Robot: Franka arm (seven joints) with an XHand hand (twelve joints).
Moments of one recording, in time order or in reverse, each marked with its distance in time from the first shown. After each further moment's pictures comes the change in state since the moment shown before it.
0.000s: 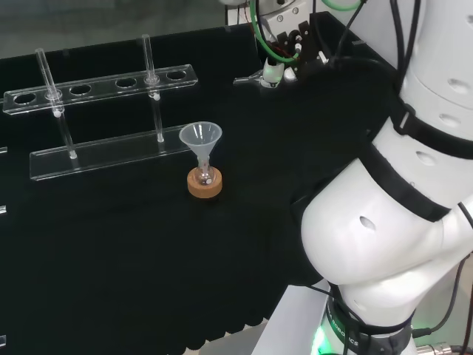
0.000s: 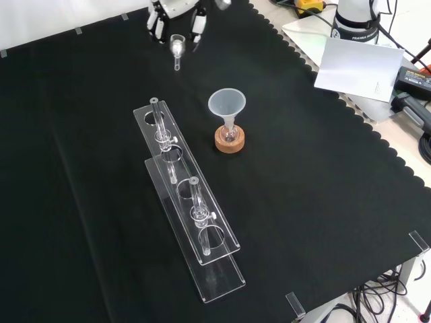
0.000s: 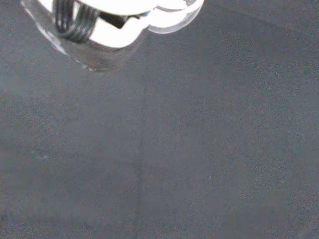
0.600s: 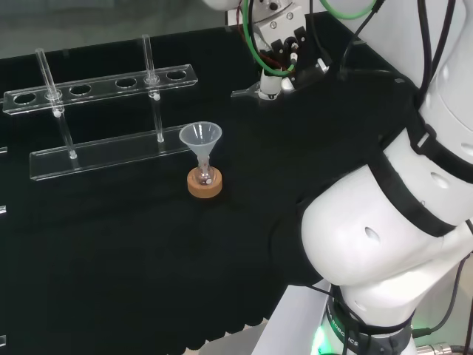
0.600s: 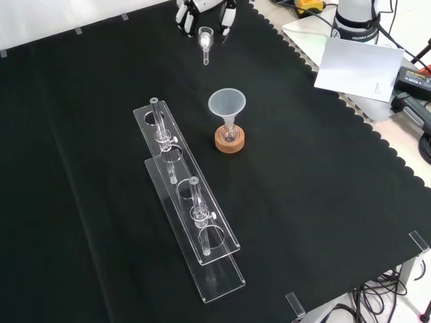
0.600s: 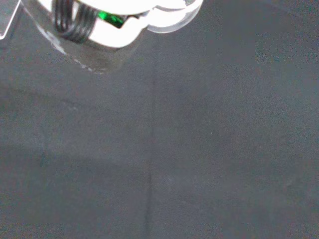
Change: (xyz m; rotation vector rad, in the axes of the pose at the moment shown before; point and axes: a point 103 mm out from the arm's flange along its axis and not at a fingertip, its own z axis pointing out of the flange) arm 0.022 -0.064 -0.010 0.048 -0.041 0.005
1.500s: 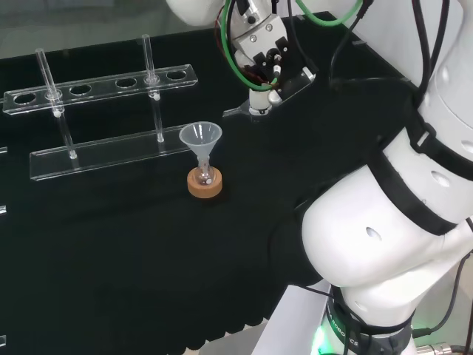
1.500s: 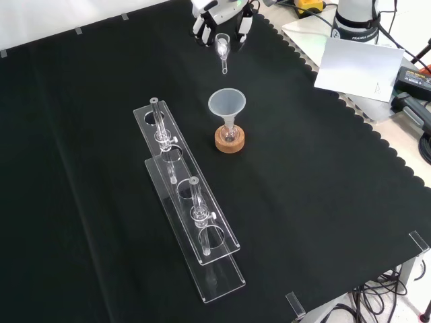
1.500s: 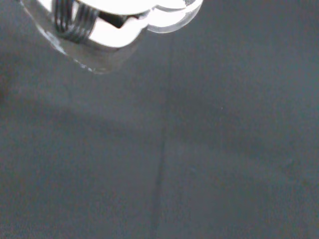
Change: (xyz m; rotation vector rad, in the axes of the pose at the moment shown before) arm 0.031 -0.020 0.002 0.066 -0.094 -0.036
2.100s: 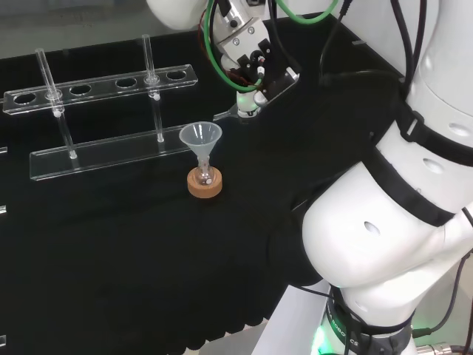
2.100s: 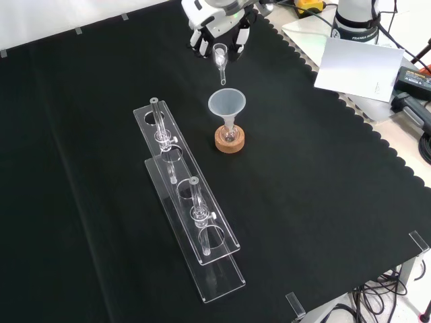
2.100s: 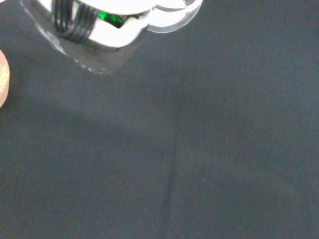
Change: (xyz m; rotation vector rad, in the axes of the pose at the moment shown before) arm 0.020 0.018 -0.006 0.022 -0.040 -0.022
